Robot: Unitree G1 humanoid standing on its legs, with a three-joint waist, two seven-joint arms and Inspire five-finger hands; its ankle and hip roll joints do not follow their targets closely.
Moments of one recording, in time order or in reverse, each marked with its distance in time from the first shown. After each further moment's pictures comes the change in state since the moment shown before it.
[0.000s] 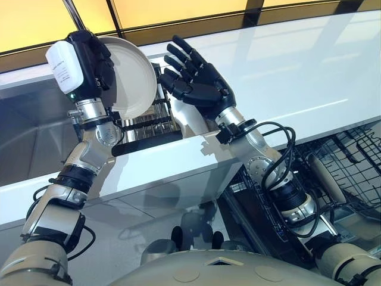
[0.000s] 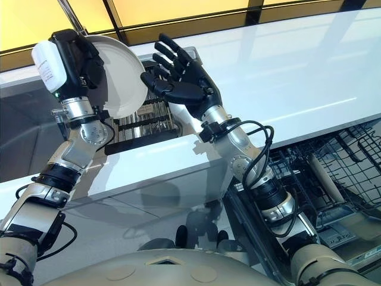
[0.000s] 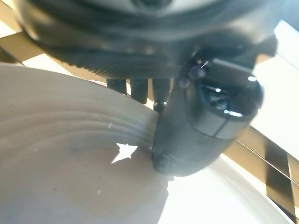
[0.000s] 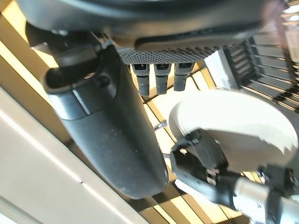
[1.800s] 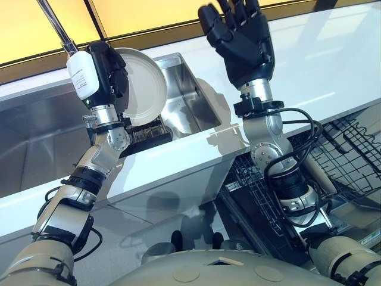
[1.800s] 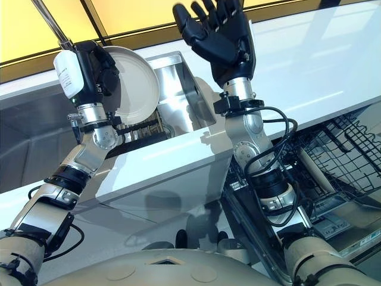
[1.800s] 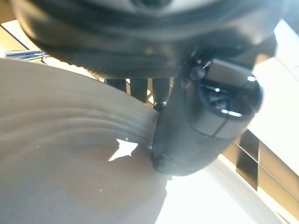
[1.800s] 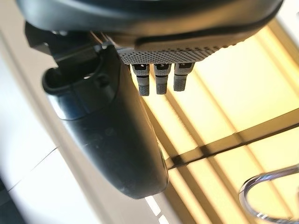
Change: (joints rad) left arm 0.000 -0.045 -0.033 0.031 0.002 -0.039 -0.011; right arm -0.064 0.030 -0.169 0.024 -0.100 -0.224 -0.158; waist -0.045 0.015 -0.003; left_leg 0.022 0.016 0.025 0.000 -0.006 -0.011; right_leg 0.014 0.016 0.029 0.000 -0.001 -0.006
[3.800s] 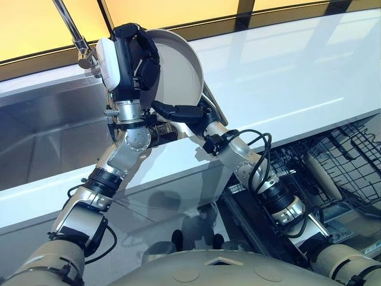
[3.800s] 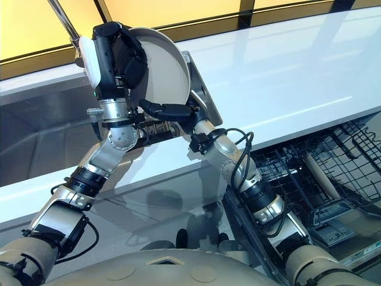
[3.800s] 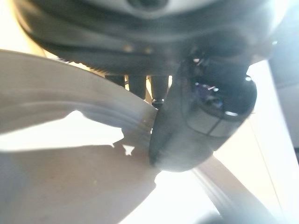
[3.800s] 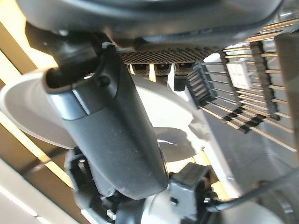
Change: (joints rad) left arm 0.053 -0.155 -0.002 -0.212 -0.097 -0.135 -0.137; right arm 0.105 0.038 0.209 0.104 0.054 0.258 0.087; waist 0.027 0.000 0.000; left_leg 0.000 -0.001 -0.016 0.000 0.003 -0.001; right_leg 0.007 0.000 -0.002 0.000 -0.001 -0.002
